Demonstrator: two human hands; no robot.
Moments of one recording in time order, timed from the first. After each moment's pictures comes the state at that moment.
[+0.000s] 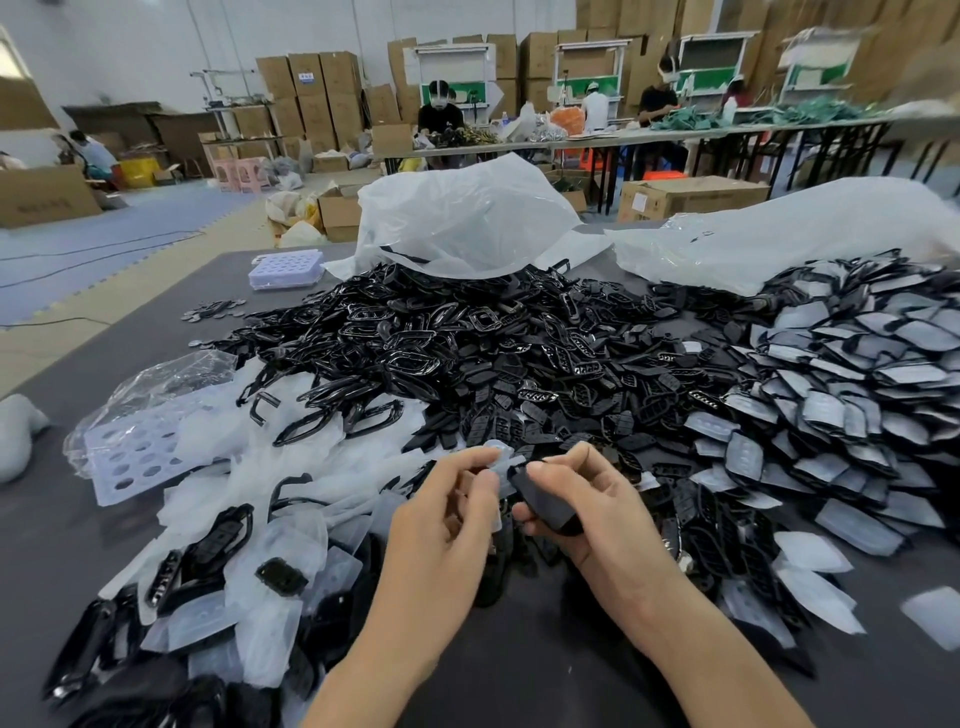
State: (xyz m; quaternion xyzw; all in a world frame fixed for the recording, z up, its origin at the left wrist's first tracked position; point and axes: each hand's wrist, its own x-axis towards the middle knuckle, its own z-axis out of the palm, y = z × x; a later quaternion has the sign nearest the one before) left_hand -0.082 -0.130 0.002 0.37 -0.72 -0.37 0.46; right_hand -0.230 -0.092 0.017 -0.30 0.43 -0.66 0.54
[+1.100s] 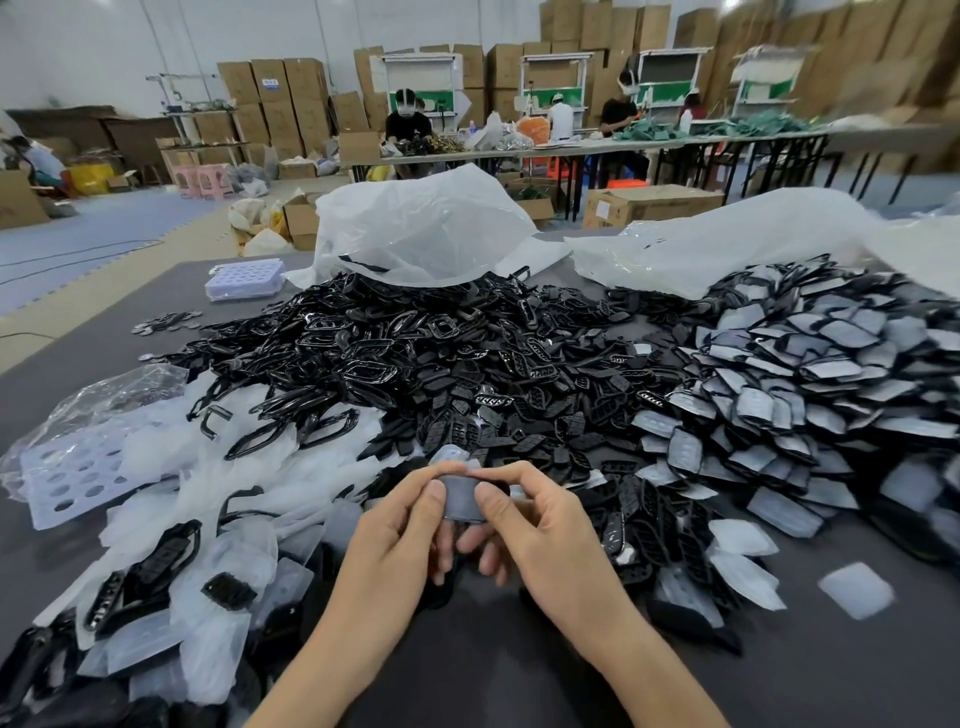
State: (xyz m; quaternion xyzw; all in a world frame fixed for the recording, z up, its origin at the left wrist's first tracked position) left_hand -0.083 -0.134 -0.005 0.33 -0.68 -0.49 0.44; right_hand -0.230 -0.075 0.002 -0.47 0.51 -0.59 0.41
